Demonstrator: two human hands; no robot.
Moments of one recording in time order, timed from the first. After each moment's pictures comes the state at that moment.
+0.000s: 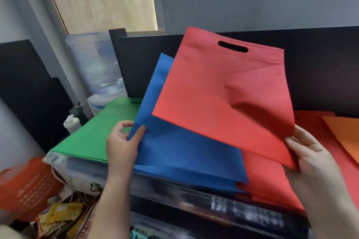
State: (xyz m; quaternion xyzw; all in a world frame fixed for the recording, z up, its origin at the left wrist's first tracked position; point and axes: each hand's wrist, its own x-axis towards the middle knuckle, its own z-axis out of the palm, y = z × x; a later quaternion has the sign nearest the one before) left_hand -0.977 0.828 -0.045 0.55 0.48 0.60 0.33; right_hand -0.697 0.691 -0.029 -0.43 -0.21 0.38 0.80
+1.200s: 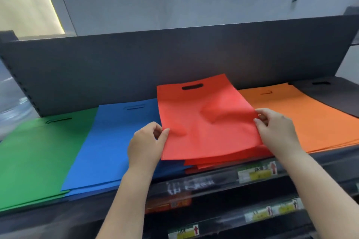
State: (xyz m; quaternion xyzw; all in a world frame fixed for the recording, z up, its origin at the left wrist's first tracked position) left_hand -0.844 0.801 -0.060 0.82 0.39 0.36 0.21; right_hand -0.637 0.613 -0.041 -0.86 -0.33 -0.12 0.38
